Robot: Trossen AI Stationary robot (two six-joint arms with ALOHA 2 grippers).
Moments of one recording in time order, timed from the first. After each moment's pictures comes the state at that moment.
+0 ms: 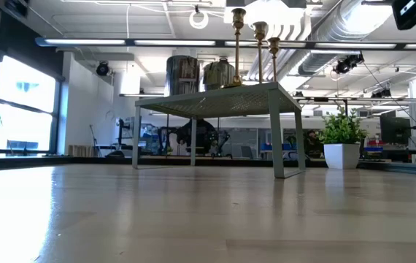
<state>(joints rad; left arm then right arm) 0.28 0.02 0.74 -0.72 0.23 -0.03 1.04 0.28 0.54 -0.39 1.08 0.26</state>
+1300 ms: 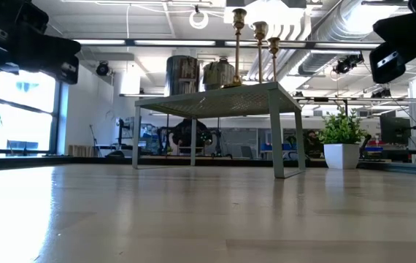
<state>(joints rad) 0.28 0.01 0.04 0.06 0.47 -0.04 0.54 0.23 0.01 0.31 0.39 0.16</state>
